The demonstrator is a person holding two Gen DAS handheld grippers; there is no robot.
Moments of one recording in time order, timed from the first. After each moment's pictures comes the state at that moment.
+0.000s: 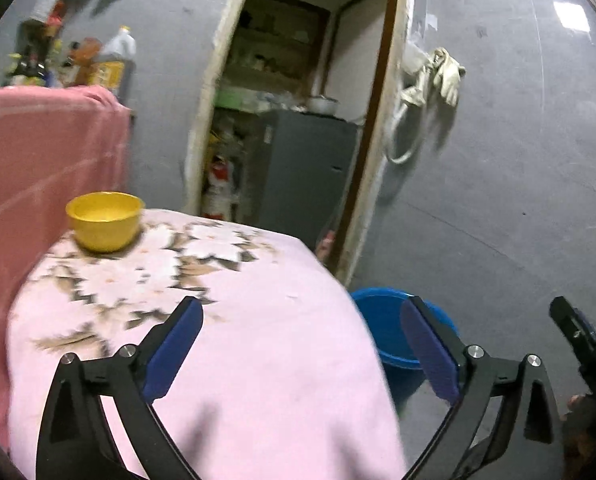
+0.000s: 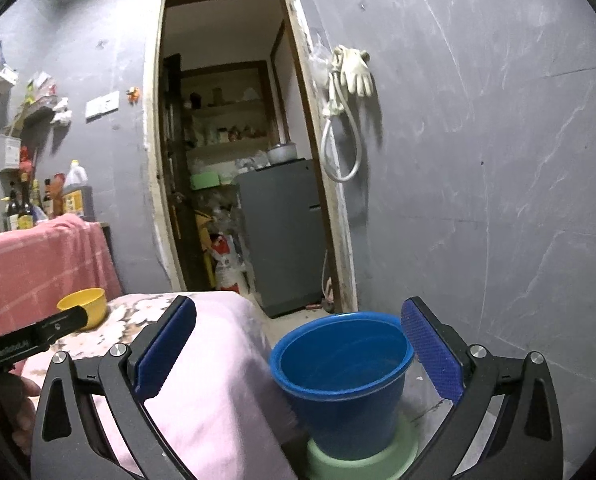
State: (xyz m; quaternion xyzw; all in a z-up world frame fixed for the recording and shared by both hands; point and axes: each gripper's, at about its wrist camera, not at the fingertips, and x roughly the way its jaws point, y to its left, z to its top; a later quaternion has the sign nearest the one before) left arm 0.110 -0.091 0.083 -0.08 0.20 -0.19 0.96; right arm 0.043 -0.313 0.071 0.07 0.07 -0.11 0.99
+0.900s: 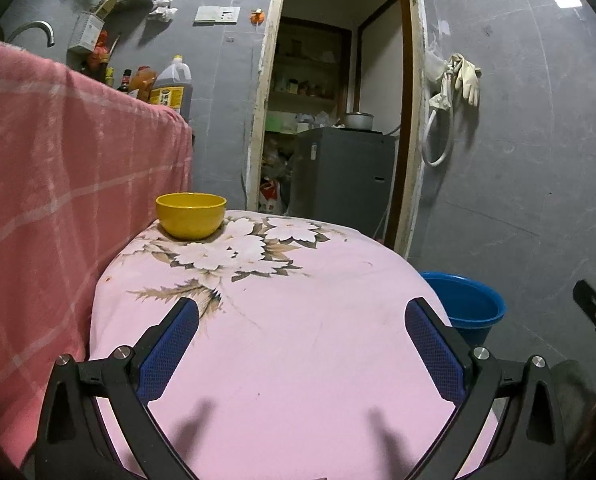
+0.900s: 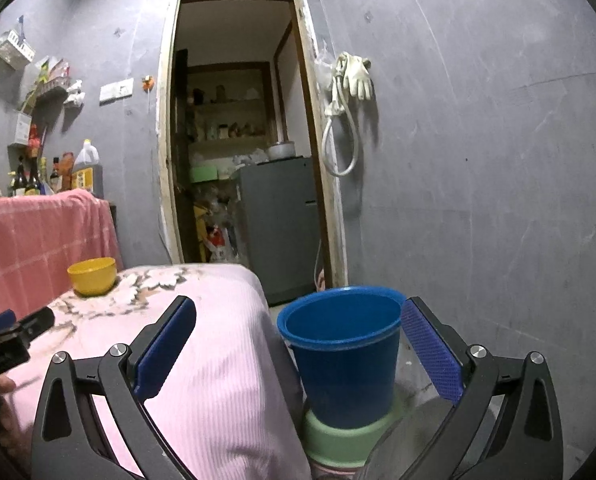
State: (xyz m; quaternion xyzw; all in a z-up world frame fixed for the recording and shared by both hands) left arm 0.036 -0.032 0.027 -0.05 0.16 -0.12 0.98; right arm -0.002 -0.257 0.024 0.05 0.08 -0.13 0.99
